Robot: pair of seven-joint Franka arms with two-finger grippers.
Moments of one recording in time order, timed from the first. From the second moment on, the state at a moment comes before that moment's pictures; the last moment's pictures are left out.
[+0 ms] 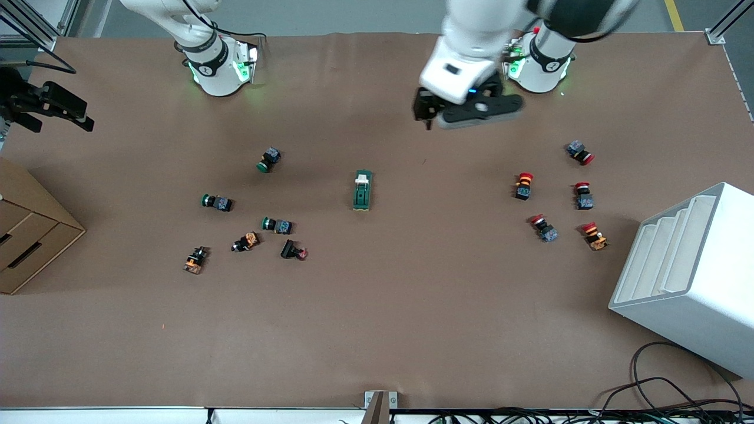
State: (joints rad) left arm -0.45 0.18 -0.37 -1.48 0.09 1.62 -1.02; right arm -0.01 -0.10 -0.01 -1.58 0.04 1.44 0.00
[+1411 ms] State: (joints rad) left arm -1.09 0.75 -0.37 -1.72 1.18 1.89 -2.41; right arm 0.05 -0.09 0.00 -1.59 0.04 1.46 0.13
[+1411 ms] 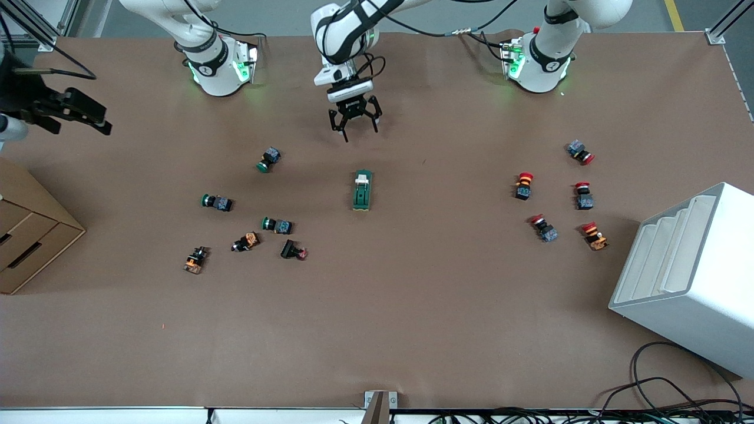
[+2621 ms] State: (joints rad) left arm -0.98 0.86 -0.33 -1.86 1.84 1.91 -2.65; right arm 0.42 0.18 0.01 -1.60 0.04 1.76 0.90
